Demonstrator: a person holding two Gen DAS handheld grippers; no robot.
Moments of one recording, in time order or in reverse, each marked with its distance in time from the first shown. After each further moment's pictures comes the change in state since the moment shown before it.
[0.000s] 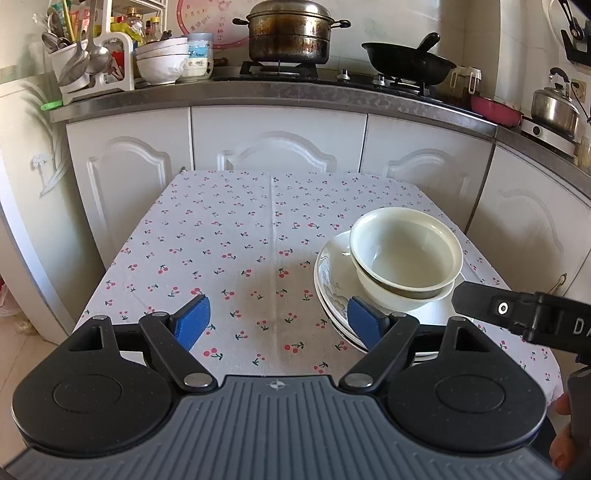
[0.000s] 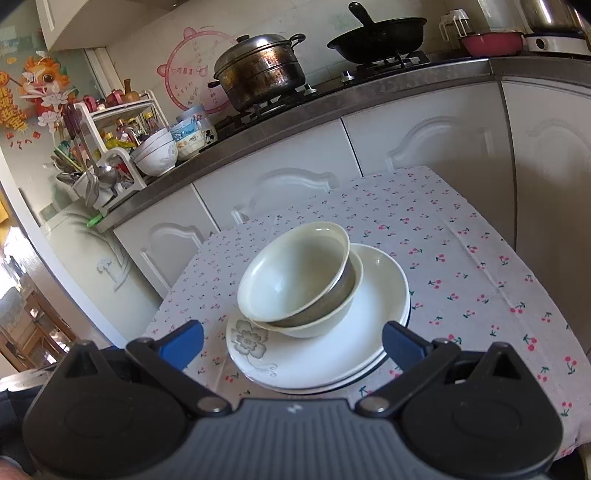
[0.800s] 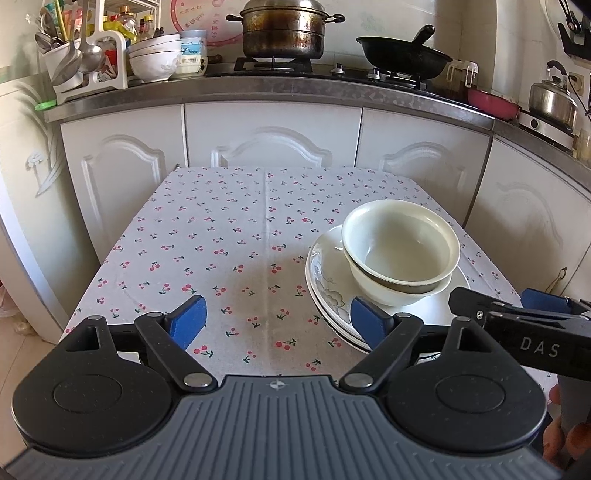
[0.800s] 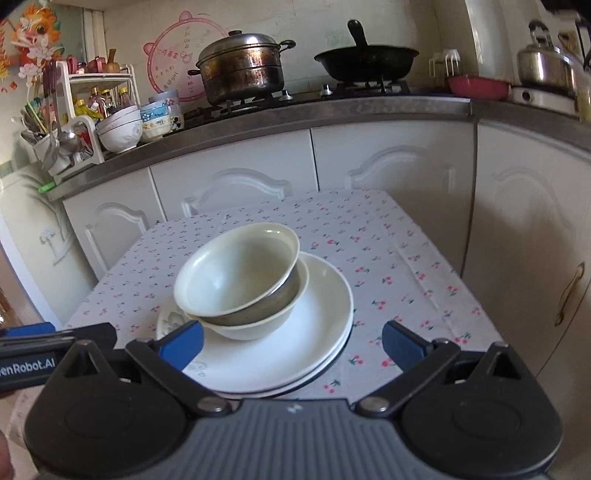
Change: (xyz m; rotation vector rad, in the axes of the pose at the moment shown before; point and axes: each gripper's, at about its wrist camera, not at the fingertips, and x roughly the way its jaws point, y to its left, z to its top) left arm 0.004 -0.004 -0.002 0.017 0.012 -0.008; right arm 0.011 -0.002 -0.006 -0.160 -0.045 -0.208
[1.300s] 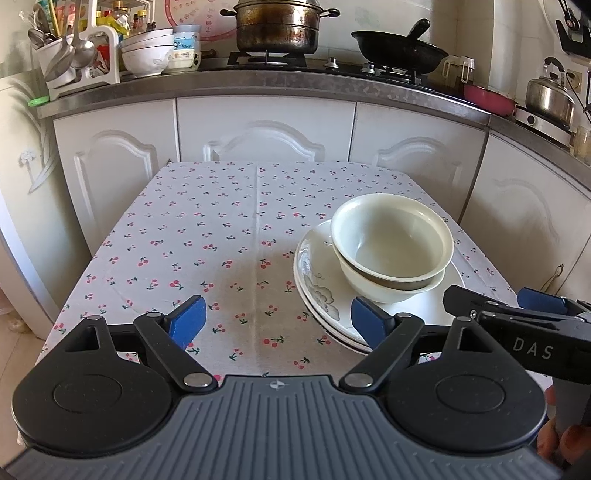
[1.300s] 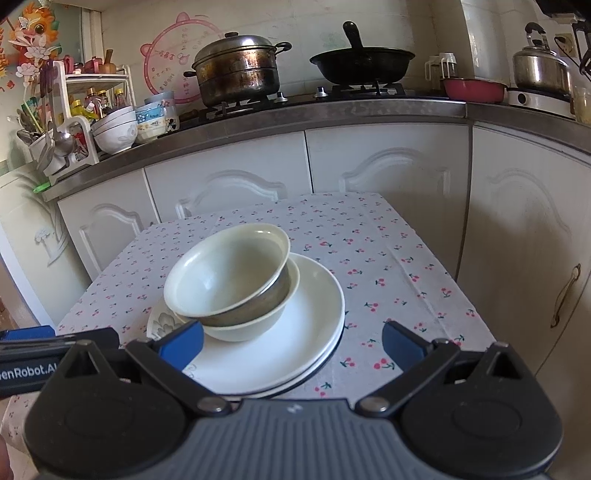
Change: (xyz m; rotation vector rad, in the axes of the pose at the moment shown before) left arm 0.004 -0.003 0.000 0.006 0.014 -0.024; right arm 0.004 -0.006 -0.001 0.001 -0.001 -0.012
